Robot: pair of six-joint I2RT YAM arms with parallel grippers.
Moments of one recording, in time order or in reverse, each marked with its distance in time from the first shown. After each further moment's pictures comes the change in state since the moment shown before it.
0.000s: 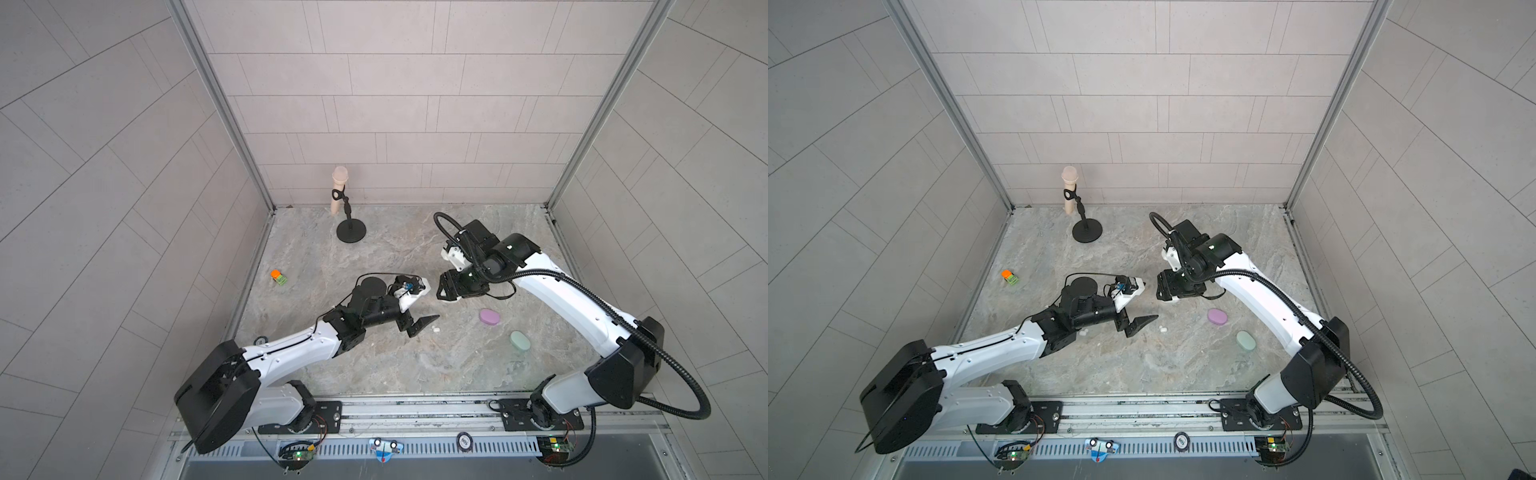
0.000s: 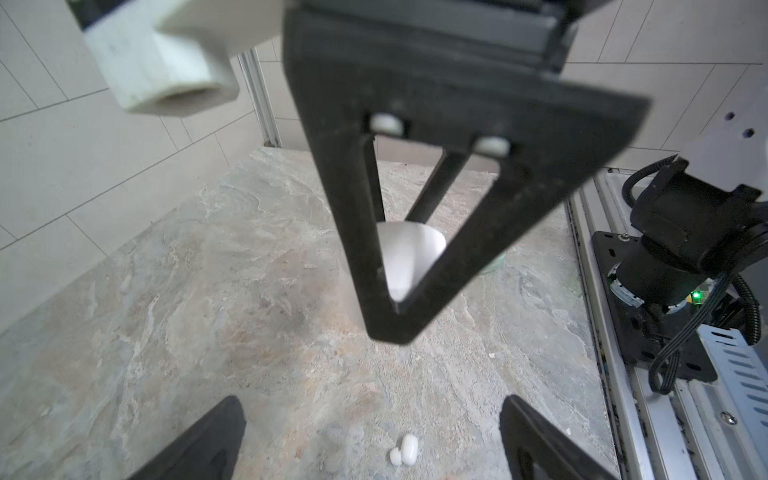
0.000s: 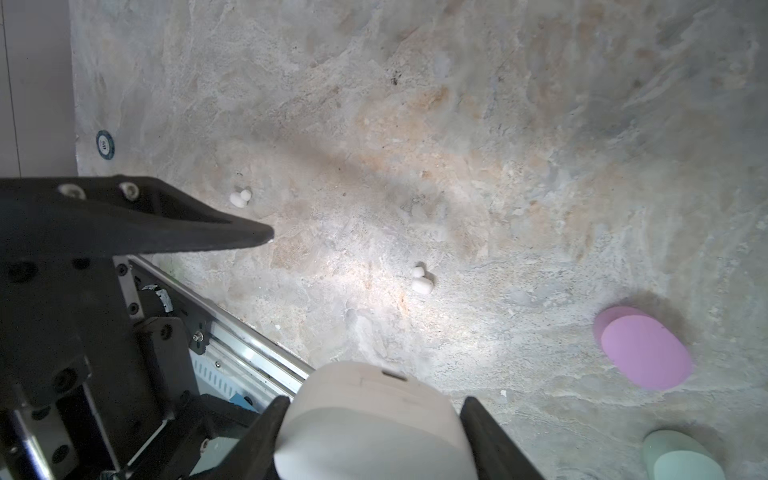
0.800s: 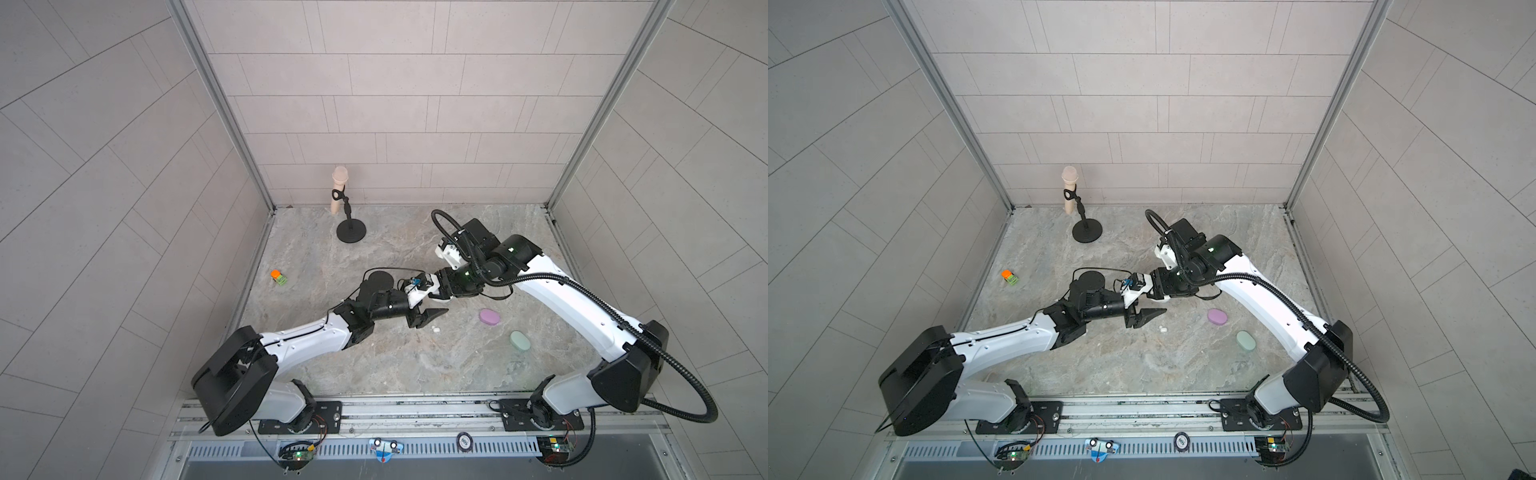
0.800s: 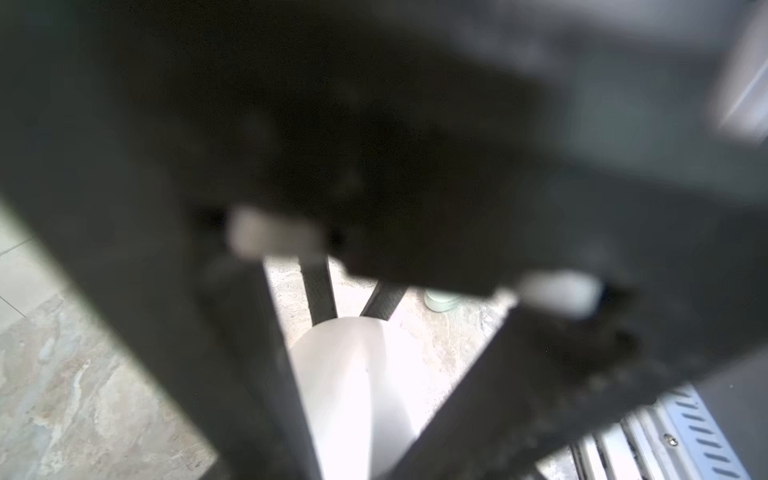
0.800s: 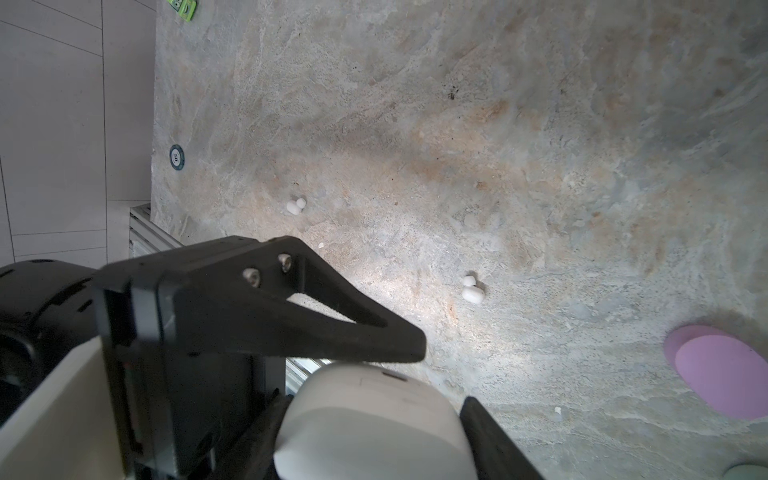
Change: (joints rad) left arm -0.014 0.103 0.068 0.090 0.129 -0.047; right arm 0.038 -0.018 0.025 0.049 -0.062 0.079
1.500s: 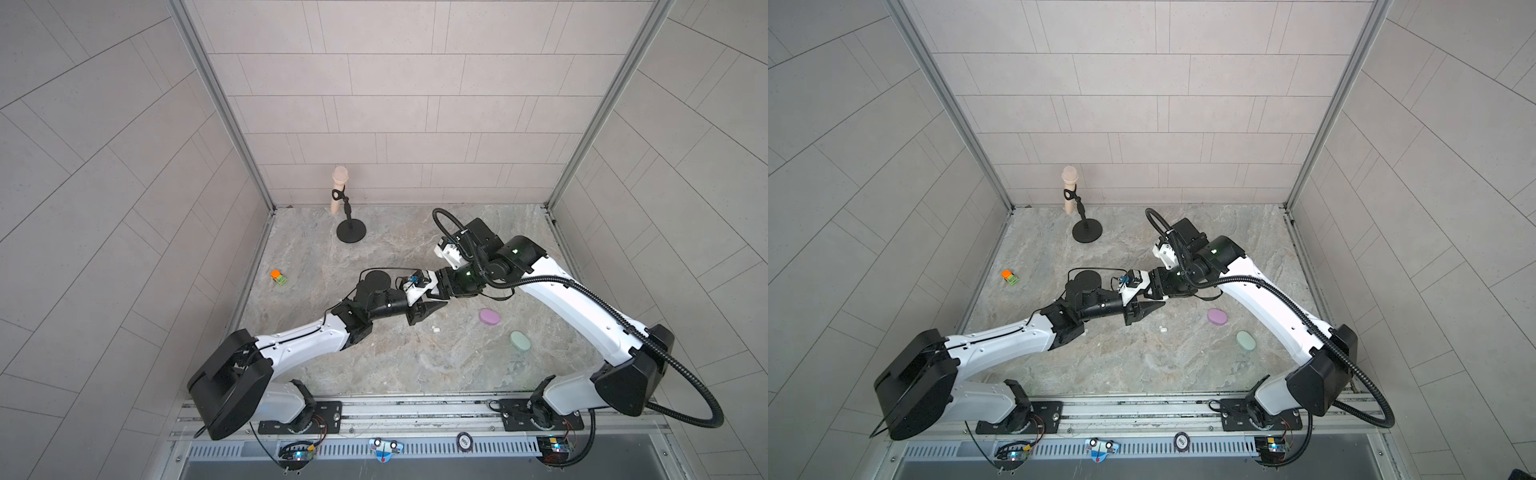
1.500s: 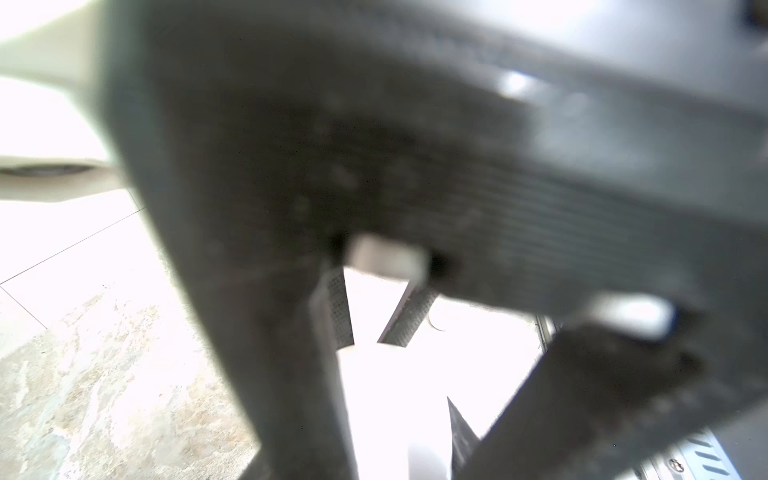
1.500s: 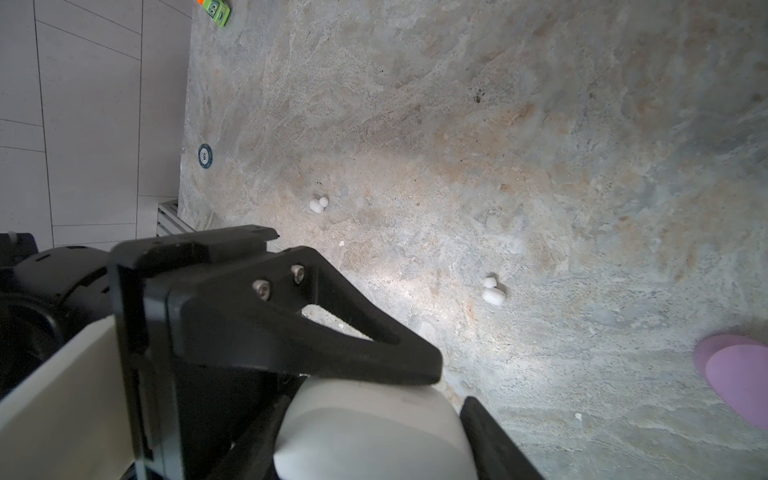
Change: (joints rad) left arm 0.000 -0.026 0.000 0.028 -0.015 -0.023; right arm 0.003 -0.019 0.000 0.014 -0.037 0.011
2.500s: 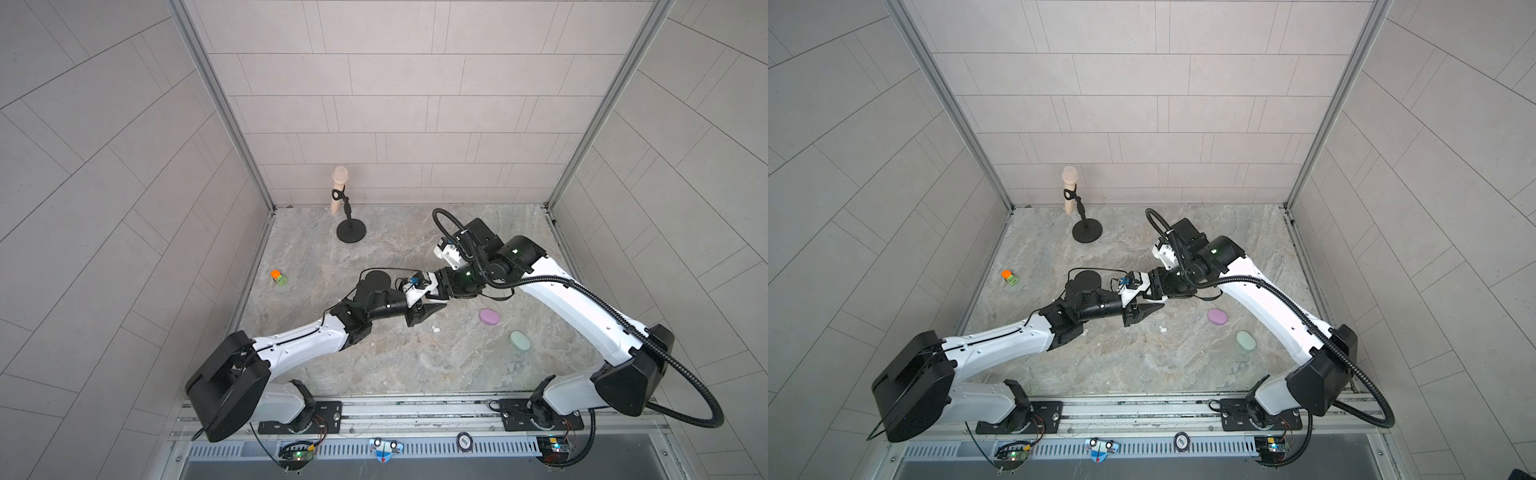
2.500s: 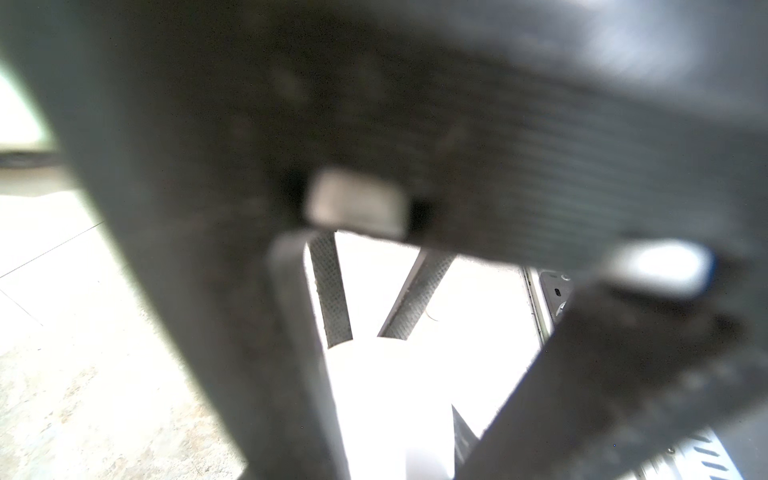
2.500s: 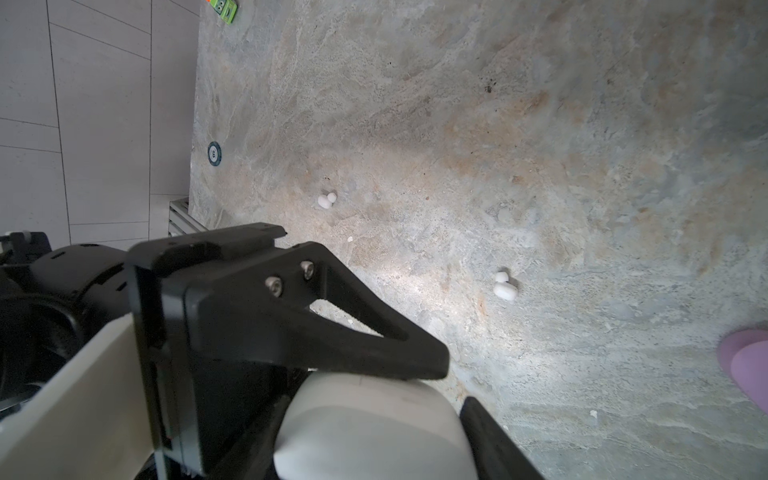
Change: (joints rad) left arm 0.000 -0.014 0.000 -0.041 0.008 0.021; right arm 0.000 0.000 0.000 -0.001 -0.026 0.020
